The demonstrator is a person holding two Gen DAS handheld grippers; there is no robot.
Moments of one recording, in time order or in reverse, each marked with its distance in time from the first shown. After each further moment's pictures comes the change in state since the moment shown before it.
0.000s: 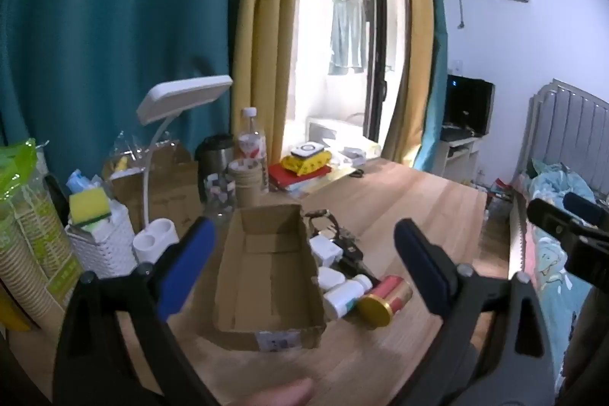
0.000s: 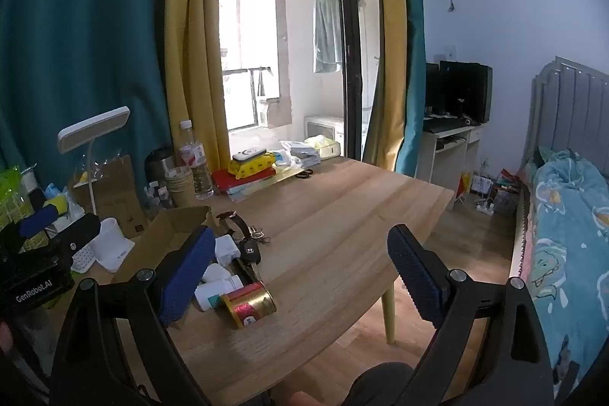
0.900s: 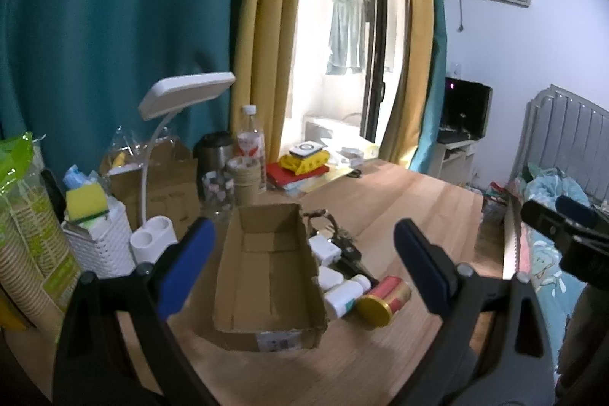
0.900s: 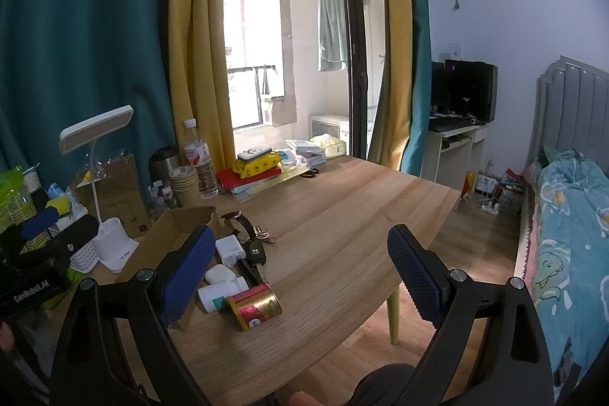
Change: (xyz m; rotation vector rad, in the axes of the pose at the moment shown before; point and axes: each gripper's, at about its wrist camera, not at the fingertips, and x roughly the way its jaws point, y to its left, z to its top) left arm 0.003 0.007 -0.002 -0.015 0.015 -0.024; right arm 0.008 0.008 0.002 0.004 -0.002 0.014
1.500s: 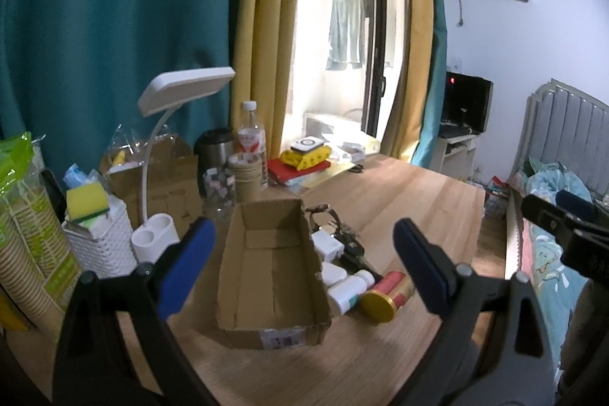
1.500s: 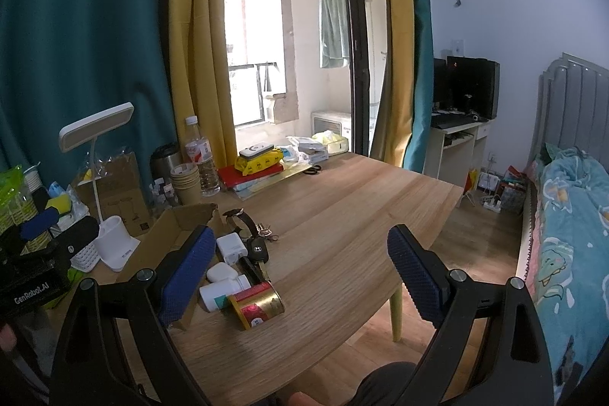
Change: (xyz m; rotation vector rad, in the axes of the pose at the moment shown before) left arm 0.003 0.000 -0.004 0.016 0.013 0.002; right arm 0.006 0.002 -0.004 0.003 0.007 0.010
